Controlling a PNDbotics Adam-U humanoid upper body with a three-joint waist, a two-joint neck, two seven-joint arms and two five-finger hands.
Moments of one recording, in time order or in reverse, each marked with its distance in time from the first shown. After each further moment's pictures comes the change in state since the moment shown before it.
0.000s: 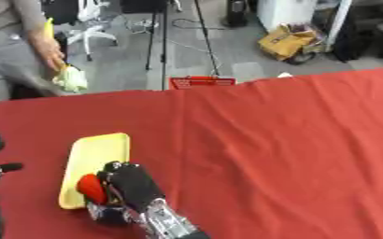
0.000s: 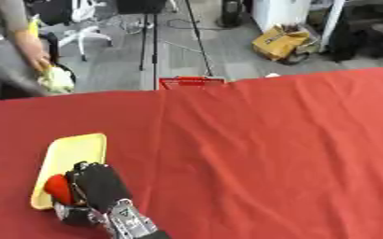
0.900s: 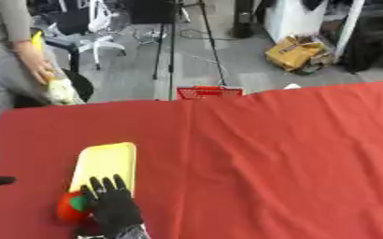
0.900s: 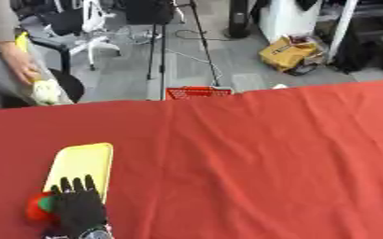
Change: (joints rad) left arm -0.019 0.000 -0.018 0.000 0.006 0.002 -0.018; right arm 0.001 0.068 -0.104 -0.035 0.449 0.159 0.397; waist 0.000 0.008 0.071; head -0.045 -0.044
